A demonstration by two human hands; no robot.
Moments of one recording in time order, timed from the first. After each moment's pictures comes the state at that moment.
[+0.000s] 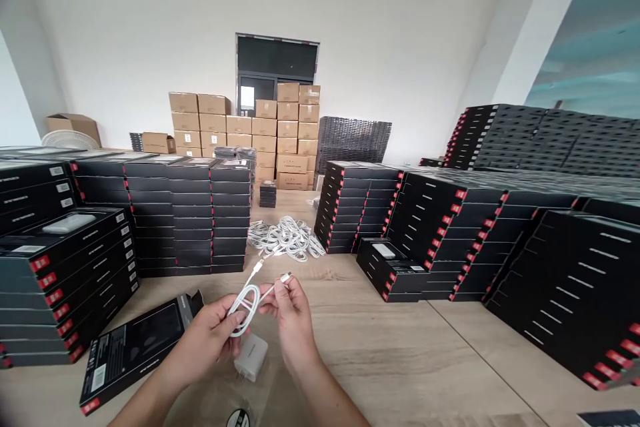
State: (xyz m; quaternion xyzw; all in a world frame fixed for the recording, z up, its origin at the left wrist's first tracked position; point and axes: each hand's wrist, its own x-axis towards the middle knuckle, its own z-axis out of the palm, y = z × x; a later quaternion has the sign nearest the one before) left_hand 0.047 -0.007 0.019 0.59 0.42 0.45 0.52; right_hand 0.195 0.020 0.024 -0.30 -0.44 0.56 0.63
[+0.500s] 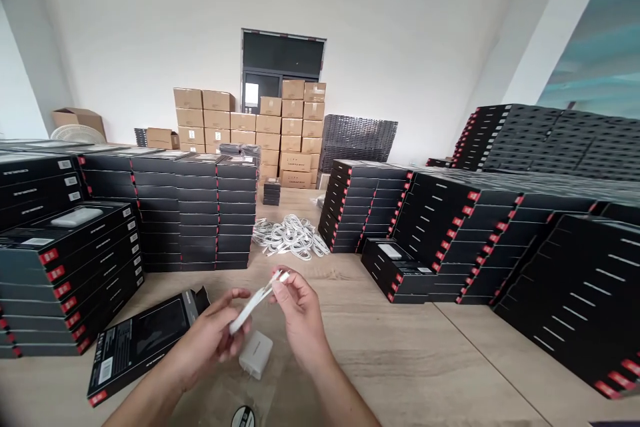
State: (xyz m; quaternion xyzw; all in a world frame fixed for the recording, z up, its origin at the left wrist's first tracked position) left_hand 0.044 -0.009 0.023 0.43 0.40 0.48 0.65; right_hand 0.205 0.020 0.039 -0.34 -0.52 0.49 0.61
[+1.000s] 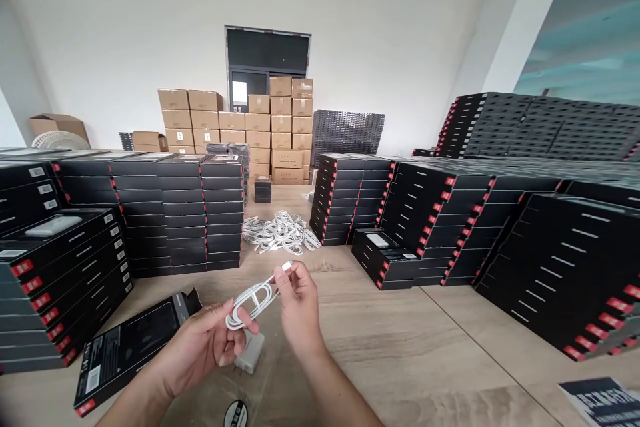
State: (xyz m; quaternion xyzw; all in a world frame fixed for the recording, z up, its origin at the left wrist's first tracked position) left_hand 0.050 -0.018 0.024 0.39 0.26 0.46 0.76; right_hand 0.213 0.022 0.040 -0.37 -0.51 0.39 0.67
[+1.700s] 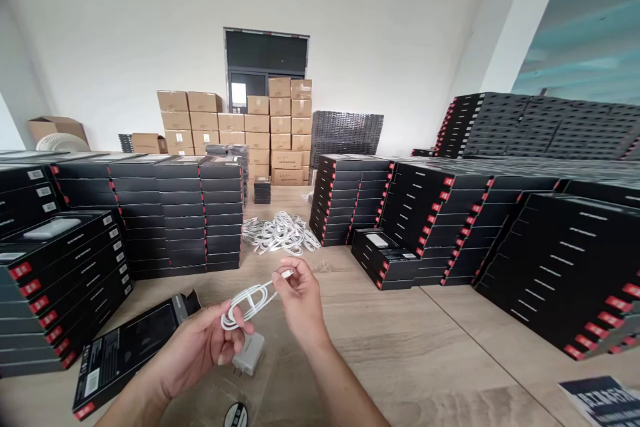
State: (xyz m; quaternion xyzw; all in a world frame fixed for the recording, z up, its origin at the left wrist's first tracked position) left_hand 0.047 -0.018 0.024 0.36 0.28 0.46 0.77; right_hand 0.222 0.033 0.038 -0.35 -0.51 0.43 0.66
